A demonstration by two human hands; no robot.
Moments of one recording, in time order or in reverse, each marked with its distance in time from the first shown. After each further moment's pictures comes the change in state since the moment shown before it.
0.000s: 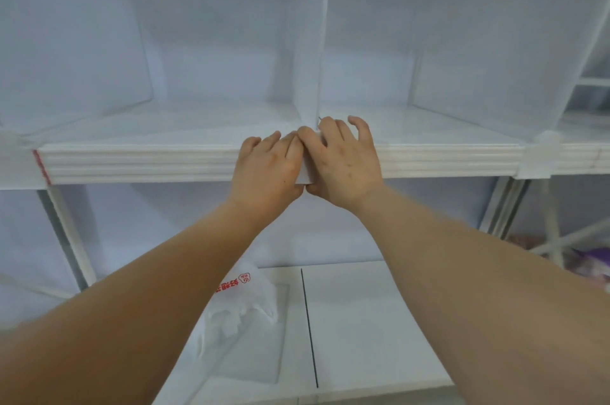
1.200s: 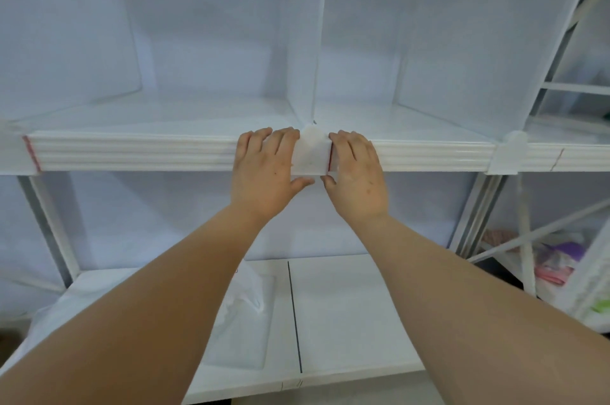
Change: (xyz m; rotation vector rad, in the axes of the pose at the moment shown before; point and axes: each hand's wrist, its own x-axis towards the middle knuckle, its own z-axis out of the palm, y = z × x) left_hand -0.007 0.016 0.012 -0.120 0.048 -0.149; right_hand -0.045 0.008 -0.005 0.375 -0.006 0.366
